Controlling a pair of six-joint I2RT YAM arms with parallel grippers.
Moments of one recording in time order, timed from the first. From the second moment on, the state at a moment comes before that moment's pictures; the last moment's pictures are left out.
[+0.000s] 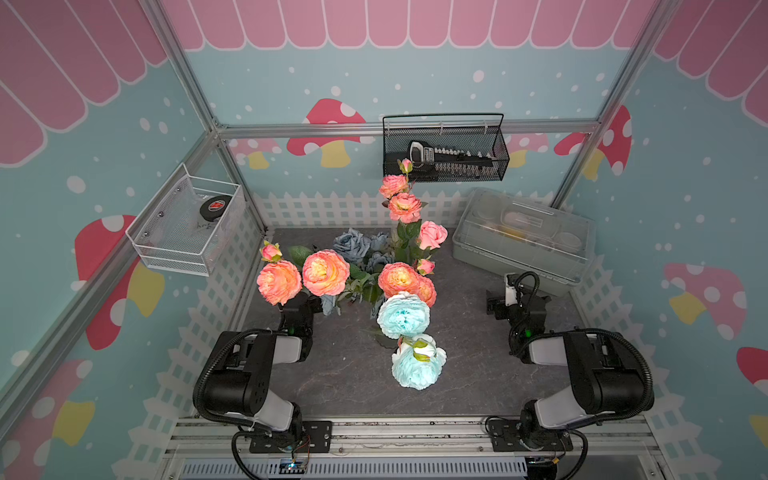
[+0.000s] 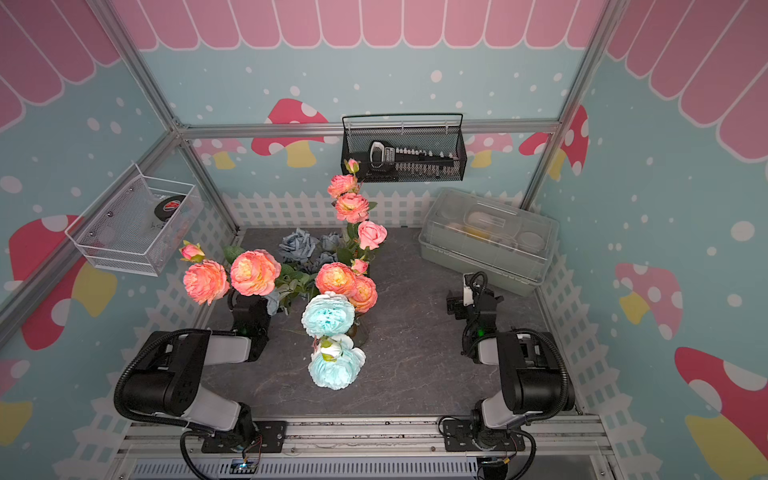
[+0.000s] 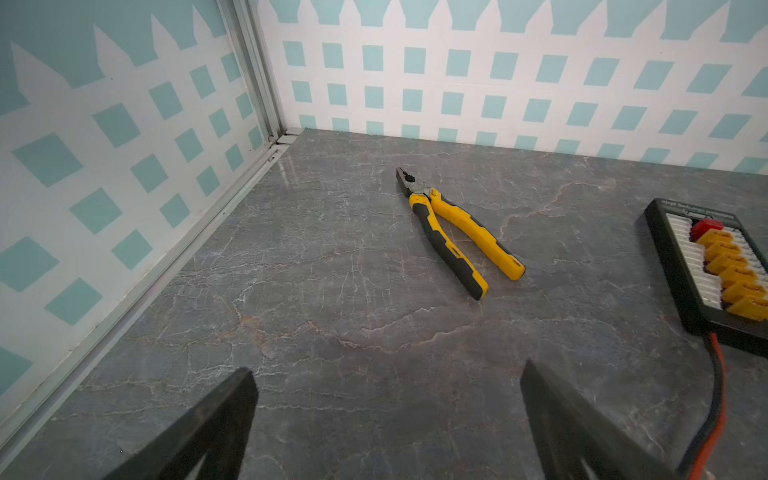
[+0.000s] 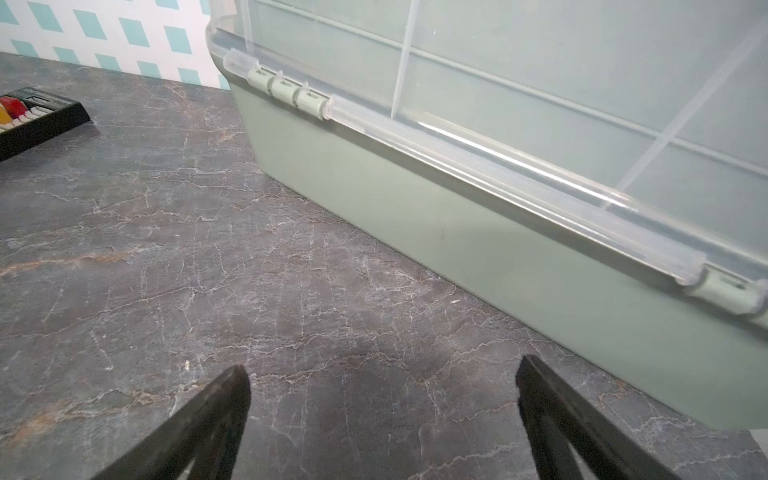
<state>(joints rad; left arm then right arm) -0.05 1.54 0.38 0.84 -0.24 -0.07 -0.01 1.52 0.34 0.86 -0.02 -0.15</state>
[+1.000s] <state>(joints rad) -0.05 1.54 0.38 0.84 -0.23 -0.07 -0.01 1.52 0.35 0.83 0.05 -0.13</state>
